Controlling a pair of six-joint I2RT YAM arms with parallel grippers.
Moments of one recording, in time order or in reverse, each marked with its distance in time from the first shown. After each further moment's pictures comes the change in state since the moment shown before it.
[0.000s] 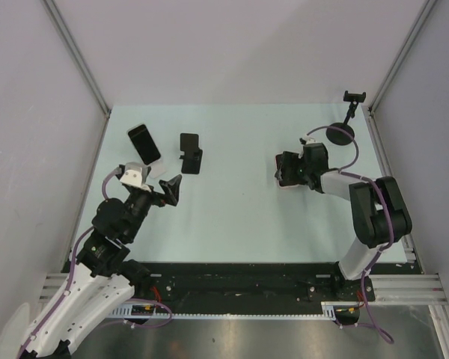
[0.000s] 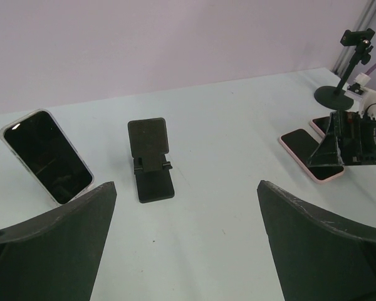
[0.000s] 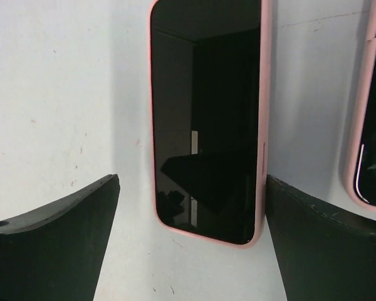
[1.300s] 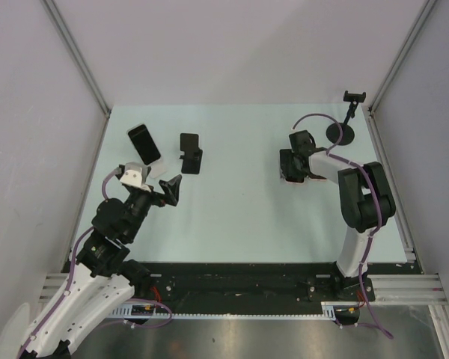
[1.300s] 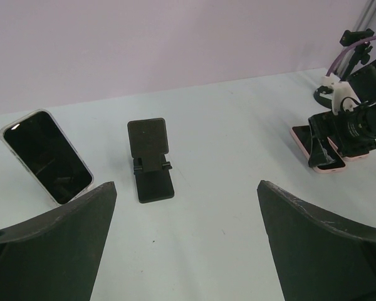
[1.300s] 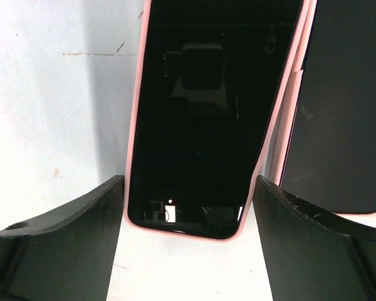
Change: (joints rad) left arm 0.000 -0.001 0.000 0.000 0.002 0.000; right arm 0.077 0.169 0.317 -0.417 0.332 -0.172
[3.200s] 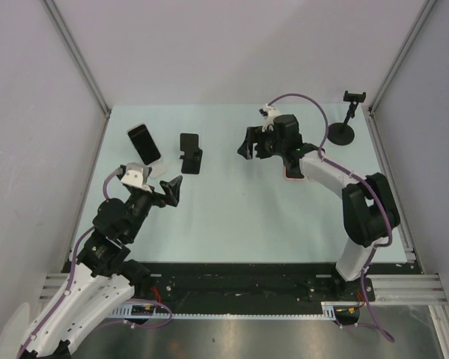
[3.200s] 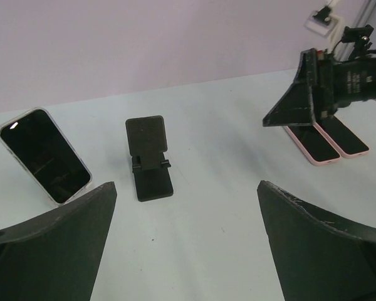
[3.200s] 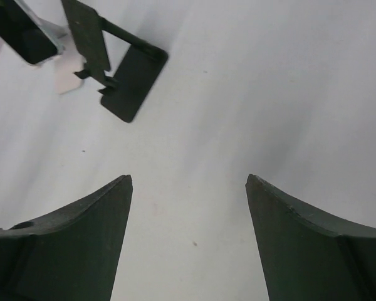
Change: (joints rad) left arm 0.000 0.000 -0.007 0.000 0.006 0.000; right arm 0.146 -0.161 0.082 0.252 -0.425 0.061
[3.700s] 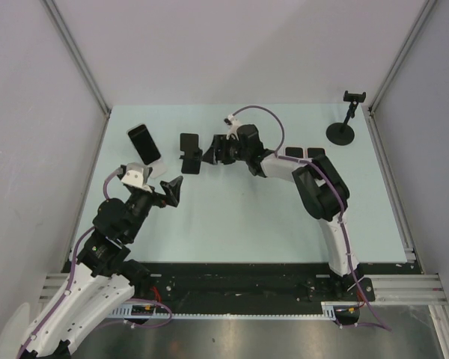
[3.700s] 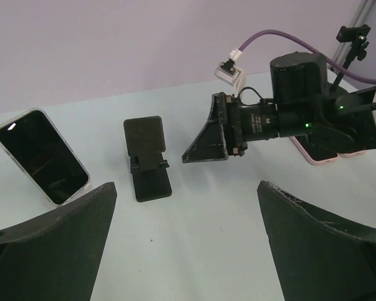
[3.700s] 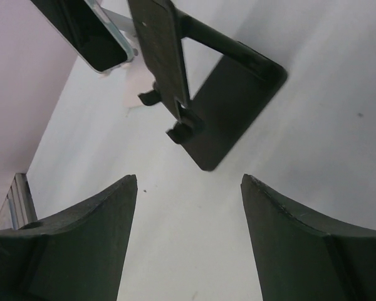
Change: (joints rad) left arm 0.000 0.001 0.000 0.000 0.009 0.000; right arm 0.154 0.458 0.212 0.374 -0.183 0.268
